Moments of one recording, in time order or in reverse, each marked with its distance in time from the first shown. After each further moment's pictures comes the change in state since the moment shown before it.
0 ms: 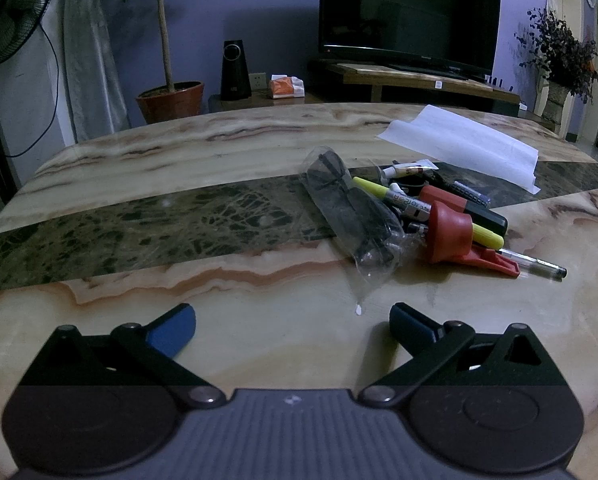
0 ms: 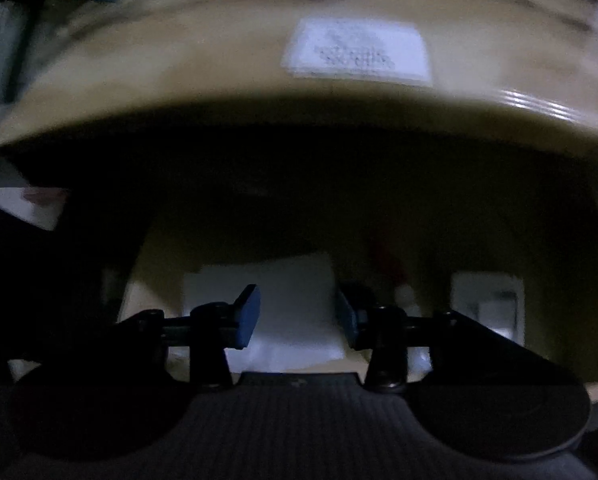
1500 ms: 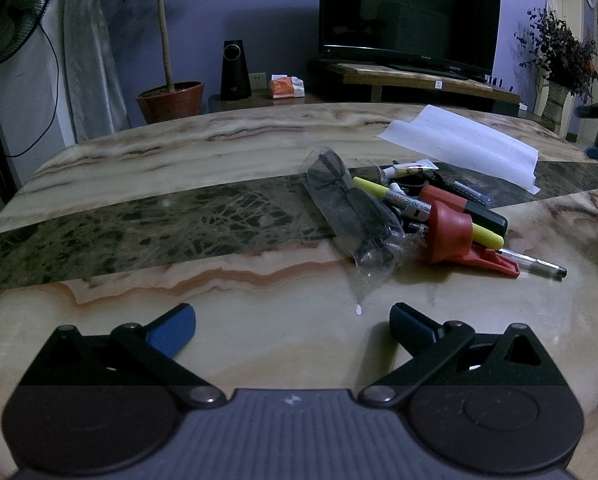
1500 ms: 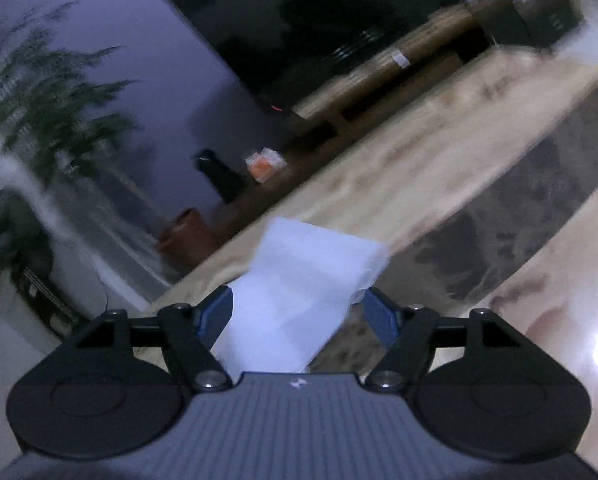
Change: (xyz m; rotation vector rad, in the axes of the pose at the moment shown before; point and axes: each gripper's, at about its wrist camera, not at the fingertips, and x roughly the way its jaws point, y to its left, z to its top) left arm 0.000 0.000 0.000 0.000 0.000 0.000; right arm -0.029 -0.278 0.285 0.619 -0.567 0.160
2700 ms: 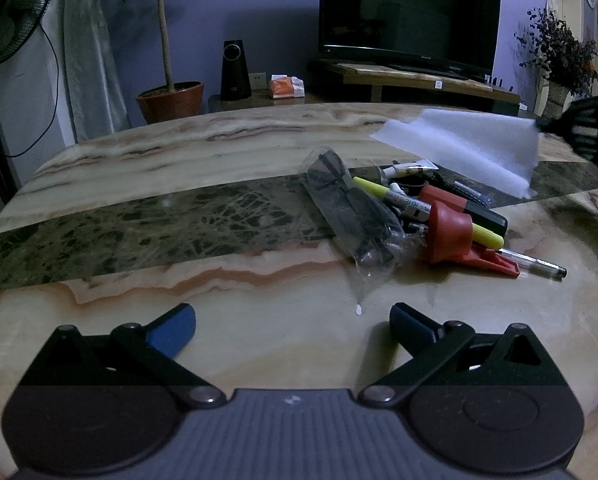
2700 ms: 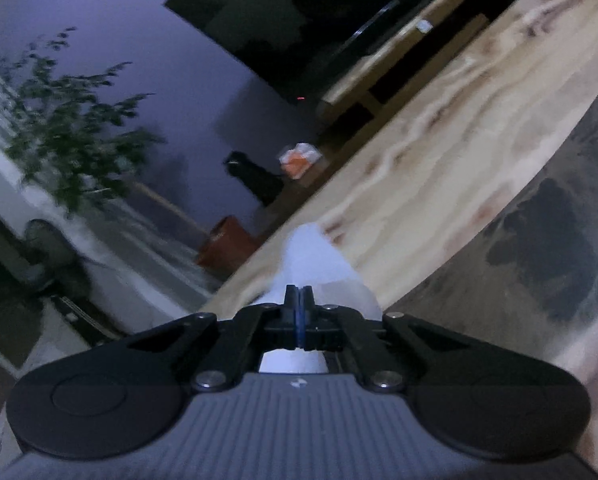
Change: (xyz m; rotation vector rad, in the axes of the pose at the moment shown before) left arm 0.000 0.000 0.000 0.000 0.000 0.000; right arm 0.055 -0.009 -0.003 0.041 -0.014 0.184
